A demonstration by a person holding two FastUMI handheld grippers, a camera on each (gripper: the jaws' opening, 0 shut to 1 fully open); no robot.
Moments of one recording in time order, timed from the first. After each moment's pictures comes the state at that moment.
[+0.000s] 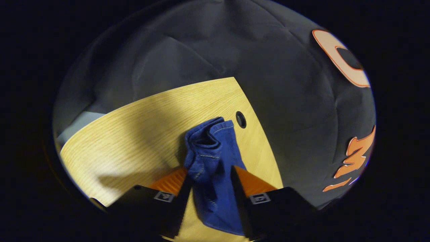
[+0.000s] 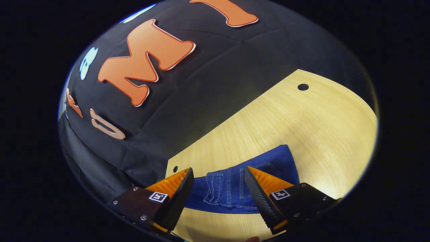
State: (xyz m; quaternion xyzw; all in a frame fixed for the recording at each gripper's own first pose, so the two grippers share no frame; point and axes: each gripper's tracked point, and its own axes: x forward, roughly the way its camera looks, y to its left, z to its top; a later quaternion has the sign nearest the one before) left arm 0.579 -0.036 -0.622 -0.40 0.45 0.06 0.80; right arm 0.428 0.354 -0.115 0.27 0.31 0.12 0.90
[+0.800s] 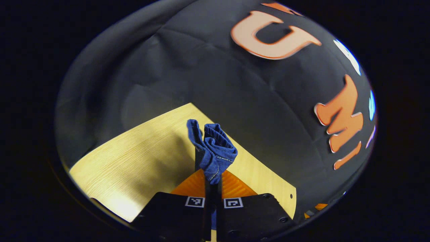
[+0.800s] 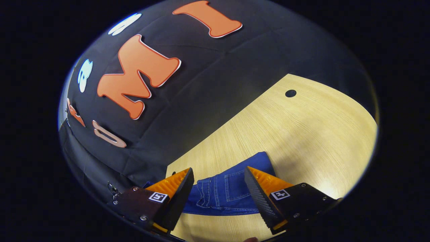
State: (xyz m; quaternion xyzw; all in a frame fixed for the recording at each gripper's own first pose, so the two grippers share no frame) left arm 0.549 -0.136 -0.437 -0.26 0.33 -0.01 0.91; right arm 0.427 0.287 -0.100 0.30 0.29 0.12 0.90
